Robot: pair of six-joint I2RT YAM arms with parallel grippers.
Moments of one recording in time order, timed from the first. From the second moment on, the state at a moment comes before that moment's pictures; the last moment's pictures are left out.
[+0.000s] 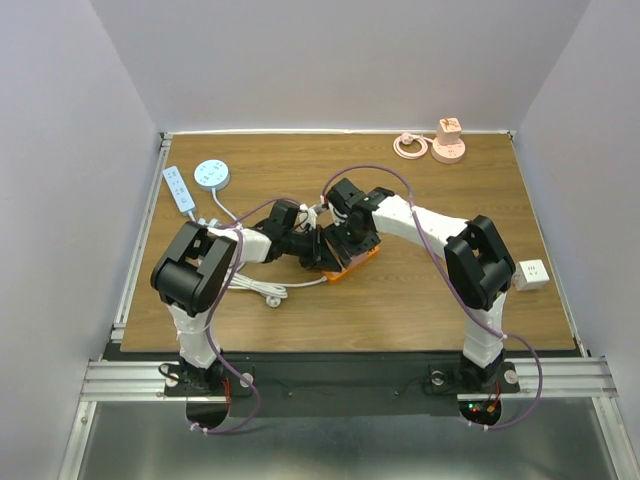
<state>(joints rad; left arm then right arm) -0.51 1.83 0.87 0.13 0.78 -0.68 0.72 1.95 1.52 -0.82 -0.02 0.12</state>
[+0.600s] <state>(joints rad) -0.50 1.97 0.89 0.35 0.91 -0.74 0.72 1.95 1.61 -0.98 0.10 0.18</state>
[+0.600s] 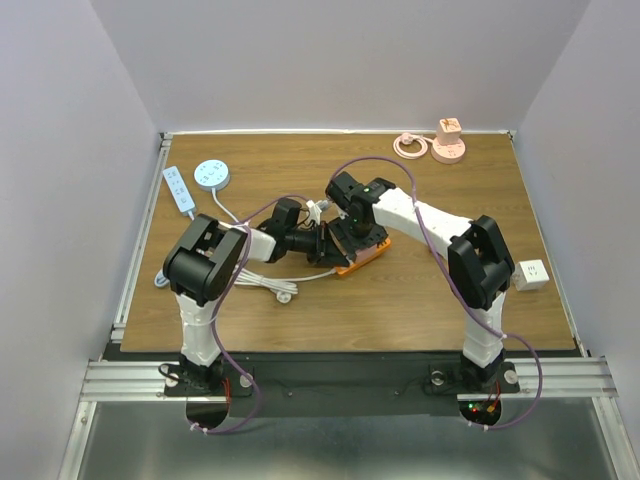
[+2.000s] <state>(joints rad) -0.50 2.08 1.17 0.09 0.87 -0.73 0.72 1.97 1.75 -0.97 0.33 0.33</state>
